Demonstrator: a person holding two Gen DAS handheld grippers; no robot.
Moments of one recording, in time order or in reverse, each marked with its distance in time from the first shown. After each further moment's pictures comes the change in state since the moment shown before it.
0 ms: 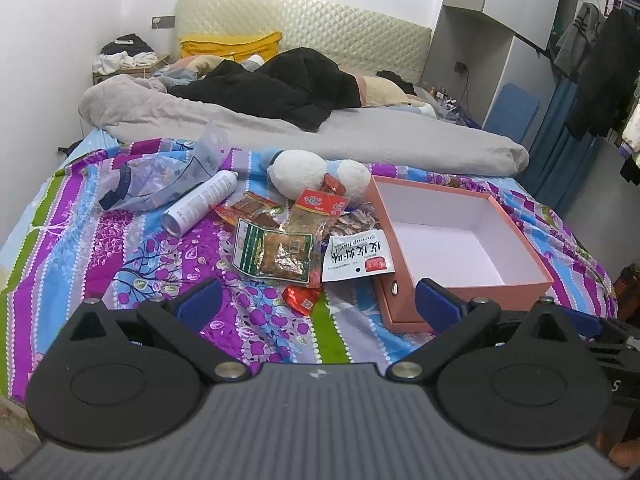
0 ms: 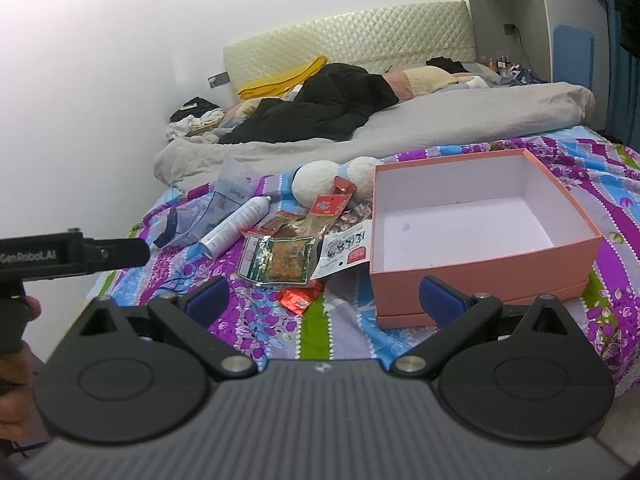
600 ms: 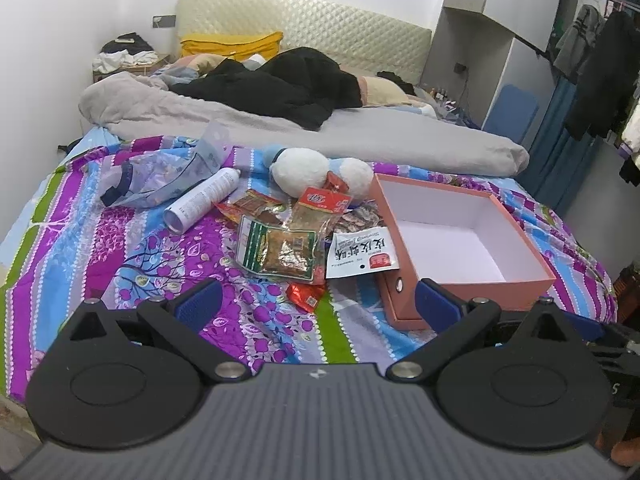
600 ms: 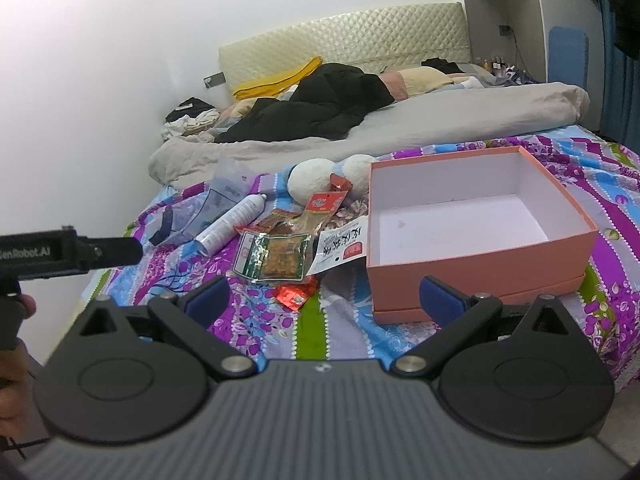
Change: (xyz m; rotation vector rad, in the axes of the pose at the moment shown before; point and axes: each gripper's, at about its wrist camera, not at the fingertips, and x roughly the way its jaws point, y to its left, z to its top) left arm 0.001 0.010 -0.006 -0.010 -0.001 0.001; right arm 0.000 0.003 -0.011 0.001 -0.004 -0.017
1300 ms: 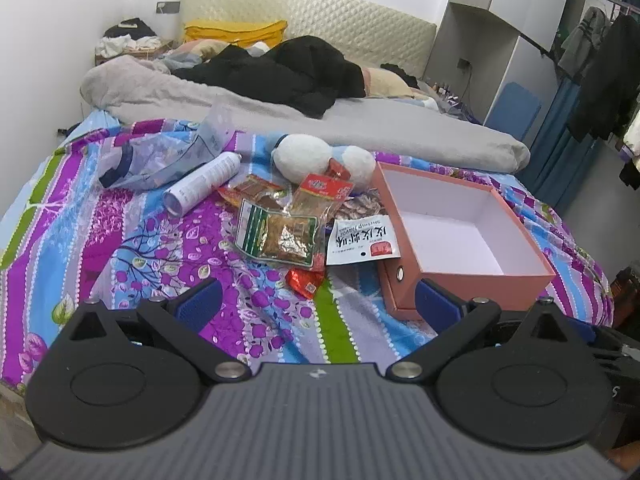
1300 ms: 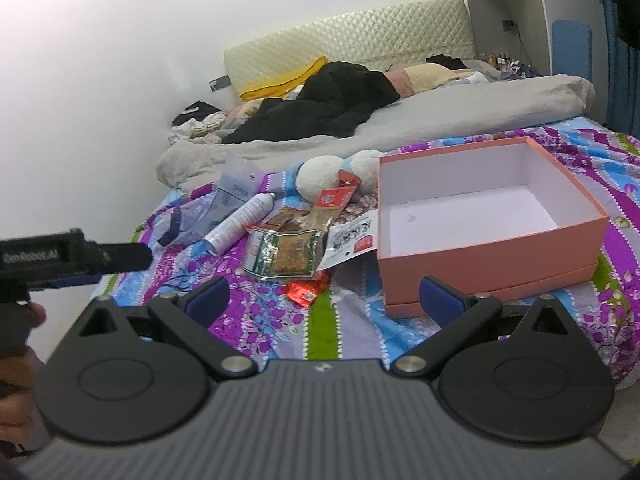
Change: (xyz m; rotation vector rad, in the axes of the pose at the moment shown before) left arm 0.009 0.009 -0.009 -0.032 0.028 -0.016; right arm 0.004 -0.001 -0.007 0.024 -0.002 0.040
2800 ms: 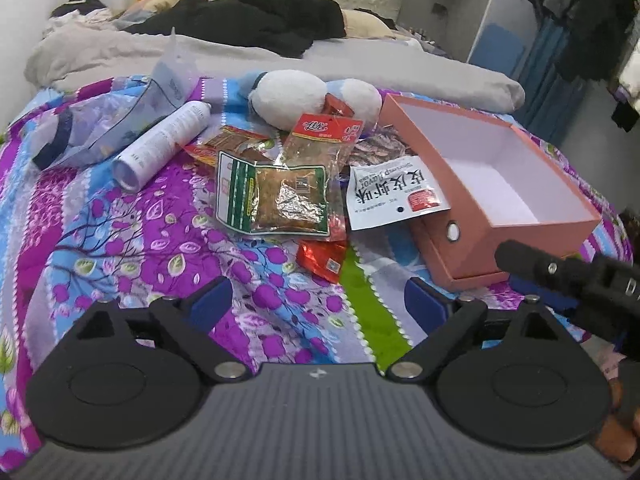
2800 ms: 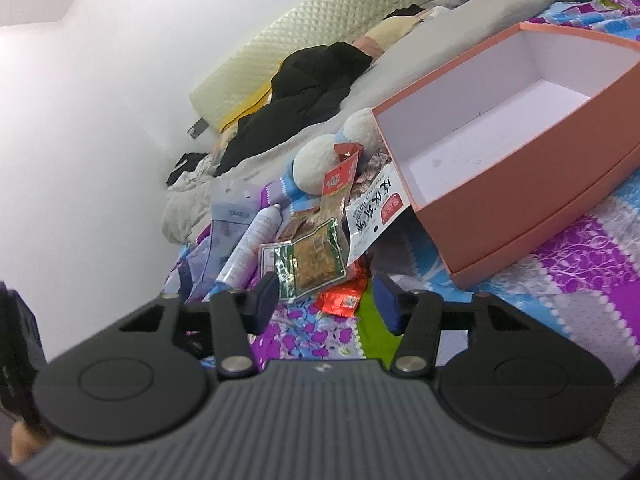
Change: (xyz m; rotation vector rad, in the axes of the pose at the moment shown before) left arm 0.169 0.050 -0.017 0.114 0.126 -0.088; right arm 0.112 -0.015 -0.044 0.390 -0.041 0.079
